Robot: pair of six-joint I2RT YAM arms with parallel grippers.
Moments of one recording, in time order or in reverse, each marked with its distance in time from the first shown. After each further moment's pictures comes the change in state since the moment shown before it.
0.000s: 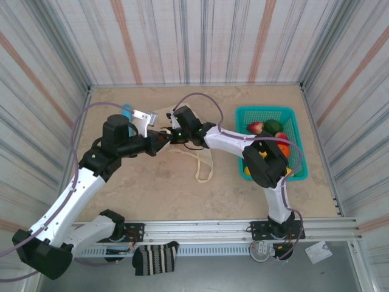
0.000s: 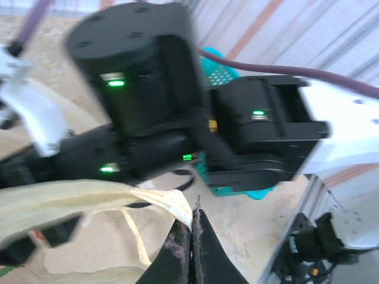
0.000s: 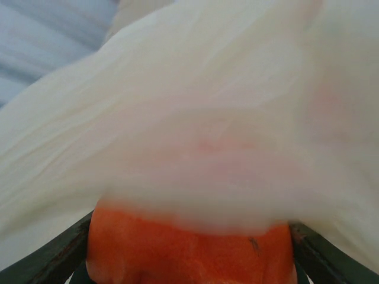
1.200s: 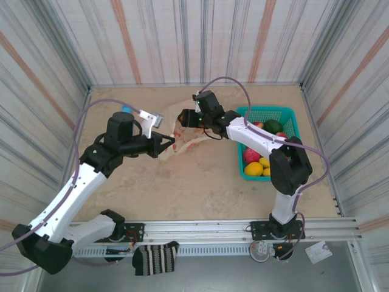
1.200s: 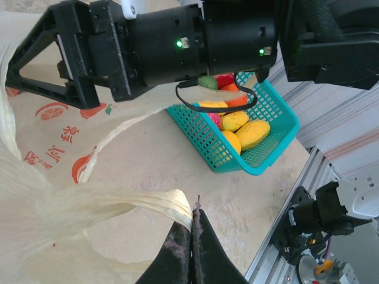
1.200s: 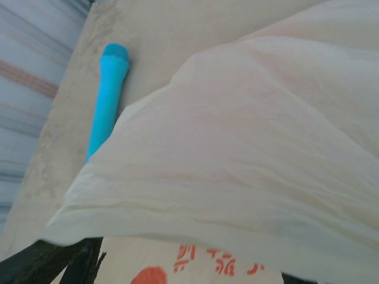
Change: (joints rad) left arm -0.033 0.045 0.063 -0.124 -0.017 0.062; right arm -0.137 -0.240 -0.079 -0.150 0.163 -0.032
